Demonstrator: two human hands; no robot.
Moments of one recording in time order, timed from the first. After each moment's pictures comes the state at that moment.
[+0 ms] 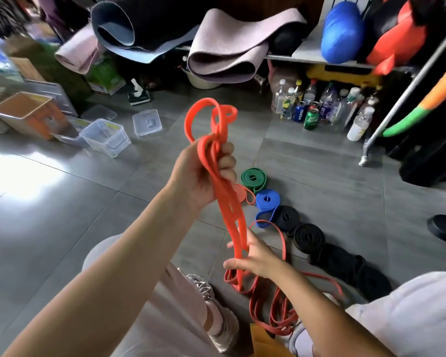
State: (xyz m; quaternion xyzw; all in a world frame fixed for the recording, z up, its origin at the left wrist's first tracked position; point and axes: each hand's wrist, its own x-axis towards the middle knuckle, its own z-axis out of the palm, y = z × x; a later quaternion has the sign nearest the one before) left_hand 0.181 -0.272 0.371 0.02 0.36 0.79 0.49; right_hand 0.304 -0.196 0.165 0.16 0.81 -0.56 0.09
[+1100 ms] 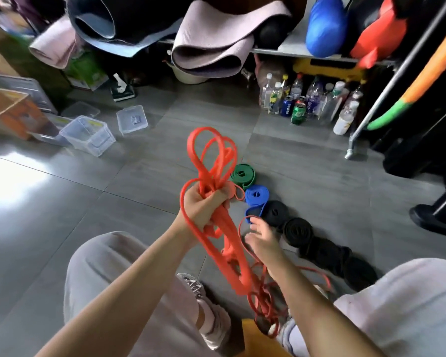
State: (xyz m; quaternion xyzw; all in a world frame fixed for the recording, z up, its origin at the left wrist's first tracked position) left_hand 0.200 -0.277 0.266 0.16 0.64 0.68 0.32; right_hand 0.310 -0.178 0.155 0.40 0.67 -0.63 0.00
